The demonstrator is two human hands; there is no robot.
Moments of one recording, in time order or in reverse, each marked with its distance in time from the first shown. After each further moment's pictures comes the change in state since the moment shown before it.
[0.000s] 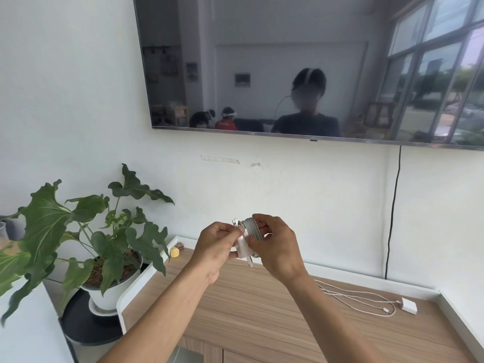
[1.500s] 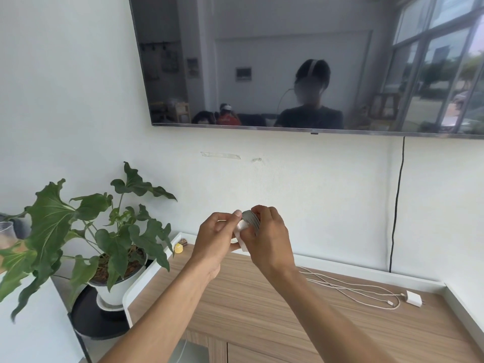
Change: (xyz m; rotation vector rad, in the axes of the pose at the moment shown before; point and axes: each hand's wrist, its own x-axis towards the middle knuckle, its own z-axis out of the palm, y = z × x) left_hand -0.002 0.001 0.004 -0.035 0.011 0.111; right_hand 0.001 0.000 0.014 -0.299 0.091 -0.160
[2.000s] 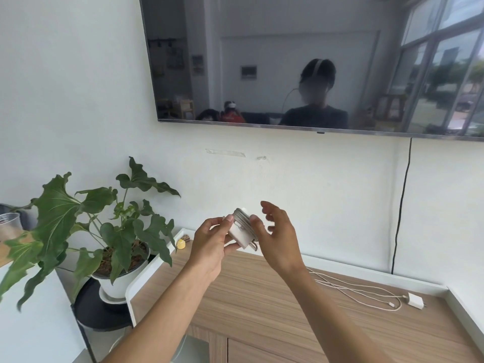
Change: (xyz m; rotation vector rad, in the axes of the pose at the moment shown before) left_hand -0.002 -0.010 -0.016 -0.240 0.075 -0.112; right_hand -0.004 0.013 0.000 0.347 -0.043 0.139
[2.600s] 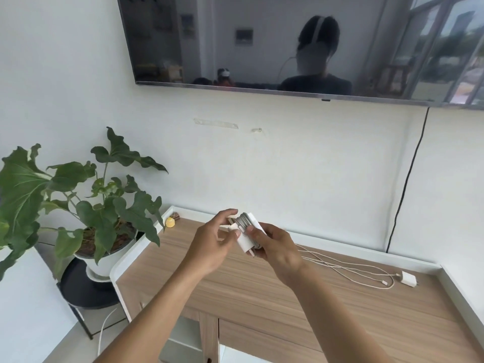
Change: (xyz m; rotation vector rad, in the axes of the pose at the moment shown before) left_hand 0.043 -0.063 -0.033 0.871 -0.256 0.299; right_hand 0.006 0.090 0.010 0.497 -0.254 0.482
